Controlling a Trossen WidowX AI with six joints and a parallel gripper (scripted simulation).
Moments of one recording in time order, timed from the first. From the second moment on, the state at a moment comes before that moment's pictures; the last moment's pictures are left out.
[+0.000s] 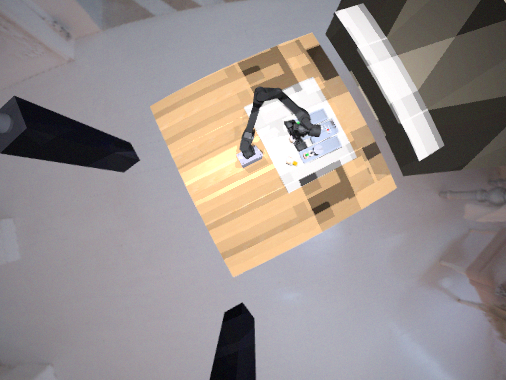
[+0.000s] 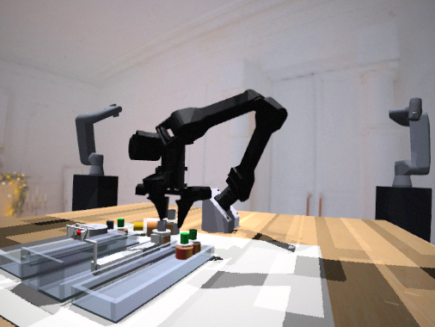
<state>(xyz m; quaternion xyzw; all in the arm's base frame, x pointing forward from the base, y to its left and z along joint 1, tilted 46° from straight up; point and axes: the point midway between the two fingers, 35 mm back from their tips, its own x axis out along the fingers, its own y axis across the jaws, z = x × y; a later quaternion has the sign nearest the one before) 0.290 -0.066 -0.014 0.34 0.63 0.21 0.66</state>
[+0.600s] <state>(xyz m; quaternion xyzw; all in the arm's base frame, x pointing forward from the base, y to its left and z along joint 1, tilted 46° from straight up) 0.297 -0.067 -0.014 0.34 0.63 0.21 0.66</state>
